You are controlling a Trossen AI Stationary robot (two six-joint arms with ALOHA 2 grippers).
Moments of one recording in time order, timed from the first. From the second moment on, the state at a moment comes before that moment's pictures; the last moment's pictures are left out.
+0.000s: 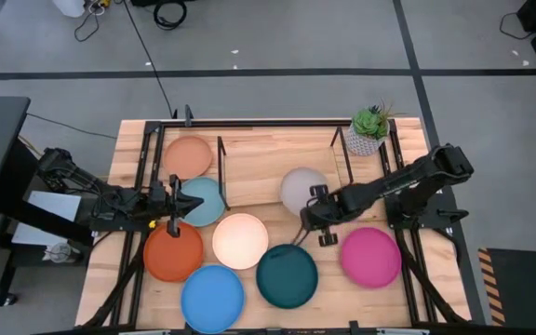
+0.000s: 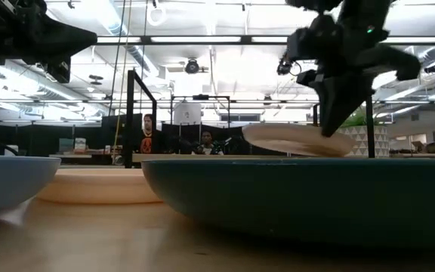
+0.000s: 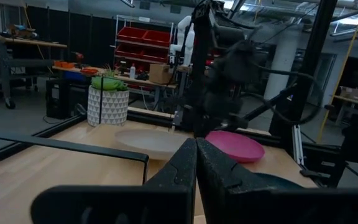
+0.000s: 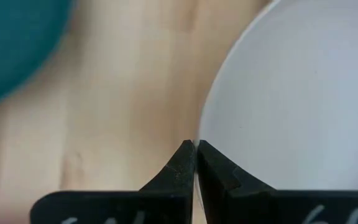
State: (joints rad) left arm -0.47 0.37 0.01 0.52 -0.63 -0.10; right arm 0.22 1.59 1.05 -0.77 0.24 0.06
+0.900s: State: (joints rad) left arm -0.47 0.37 0.01 0.52 -0.63 -0.09; right arm 0.02 1.58 1.05 -0.80 0.24 -0.02
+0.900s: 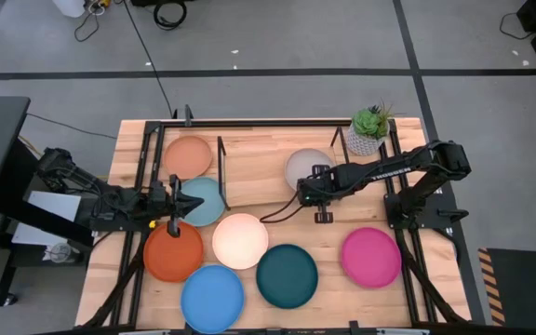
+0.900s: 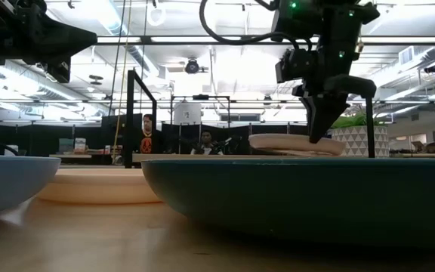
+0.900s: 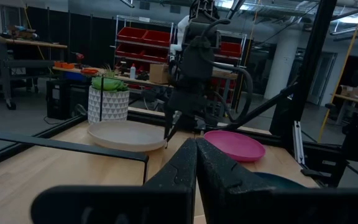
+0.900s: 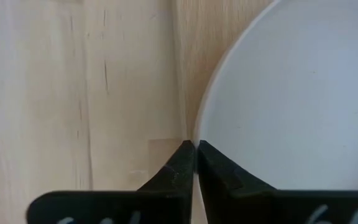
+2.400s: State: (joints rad) left arm -0.47 0.37 0.01 0.51 -0.64 -0.12; right arm 0.82 1.77 1.05 -0.46 0.45 -0.20
